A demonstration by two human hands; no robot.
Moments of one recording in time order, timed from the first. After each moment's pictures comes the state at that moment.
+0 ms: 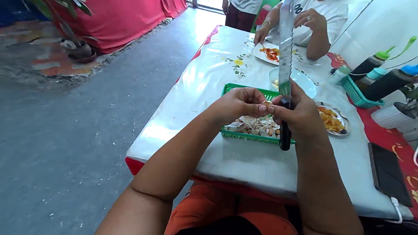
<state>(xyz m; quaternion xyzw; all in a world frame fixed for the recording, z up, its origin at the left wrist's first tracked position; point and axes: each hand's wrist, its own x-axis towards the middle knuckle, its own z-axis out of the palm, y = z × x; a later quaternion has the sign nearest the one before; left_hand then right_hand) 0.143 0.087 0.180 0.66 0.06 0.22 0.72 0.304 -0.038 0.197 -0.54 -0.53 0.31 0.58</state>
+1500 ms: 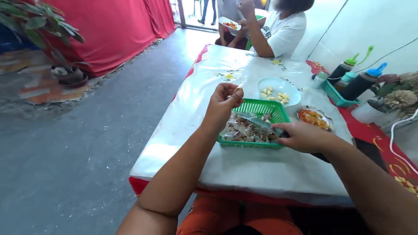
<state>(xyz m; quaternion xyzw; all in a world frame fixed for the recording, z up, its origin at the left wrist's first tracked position) 0.151 0.090 0.180 0.58 0.16 0.47 0.64 0.341 -0.071 0.220 -0.78 -0.58 0.21 -0.03</state>
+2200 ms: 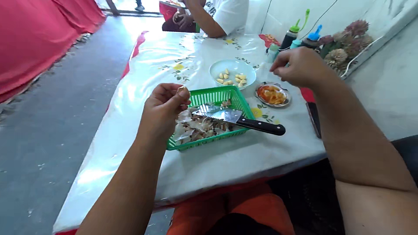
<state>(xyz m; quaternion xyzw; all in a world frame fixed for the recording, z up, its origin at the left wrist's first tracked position) 0.148 0.094 0.169 0.65 0.15 0.41 0.63 0.433 -0.094 0.283 -0.83 -0.54 0.00 0.16</state>
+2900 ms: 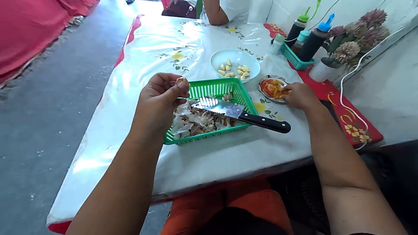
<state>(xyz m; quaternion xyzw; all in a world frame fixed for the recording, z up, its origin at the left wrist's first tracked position) 0.147 0.098 0.168 0.65 0.16 0.39 0.63 0.517 -0.118 0.148 -0.90 -0.42 0.04 0.09</state>
